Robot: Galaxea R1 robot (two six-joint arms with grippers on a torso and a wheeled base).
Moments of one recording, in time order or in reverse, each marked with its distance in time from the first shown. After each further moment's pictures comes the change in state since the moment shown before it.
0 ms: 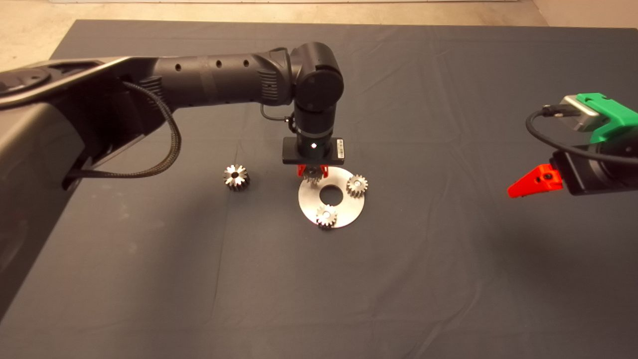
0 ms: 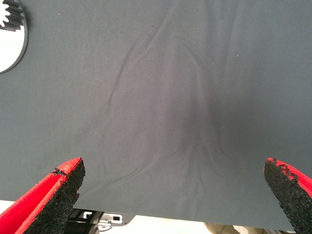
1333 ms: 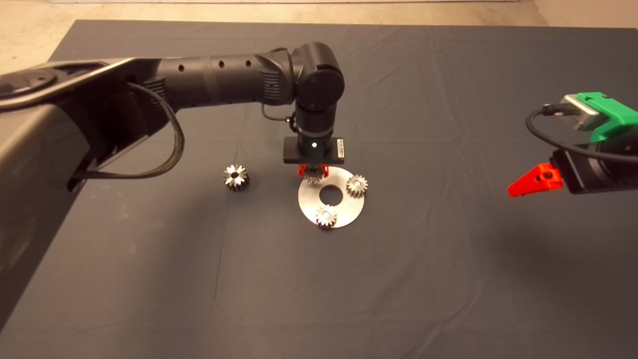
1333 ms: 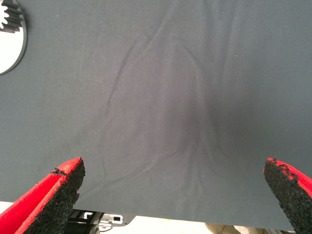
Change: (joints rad) left arm 0.010 0.011 -0.044 -0.004 -0.008 0.055; right arm 0.000 0.000 -0.005 0.000 0.000 0.000
